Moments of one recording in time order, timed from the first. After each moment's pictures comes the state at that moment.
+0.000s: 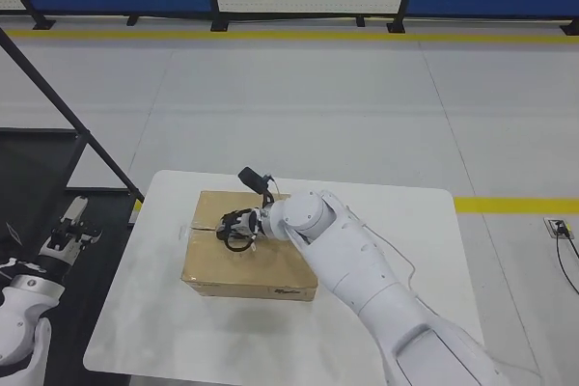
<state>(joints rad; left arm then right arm) 1.27 -1.01 -1.87 -1.55 -0.16 -0.12 -0.41 -0.18 -1.85 0.91 -0.41 -0.08 0.03 0.86</state>
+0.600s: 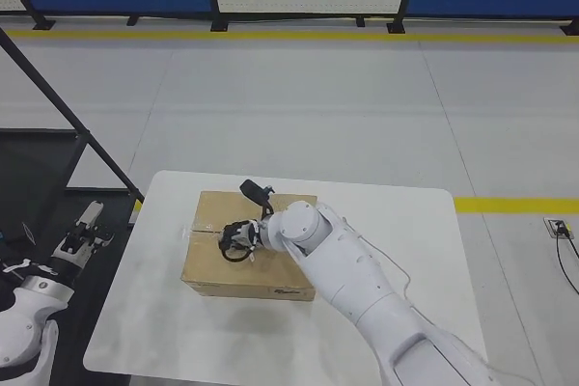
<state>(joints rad) 1.29 -1.01 -1.84 -1.59 -0.13 -0.12 -0.44 -0.24 -1.85 0.89 -0.44 -0.12 0.07 0.82</state>
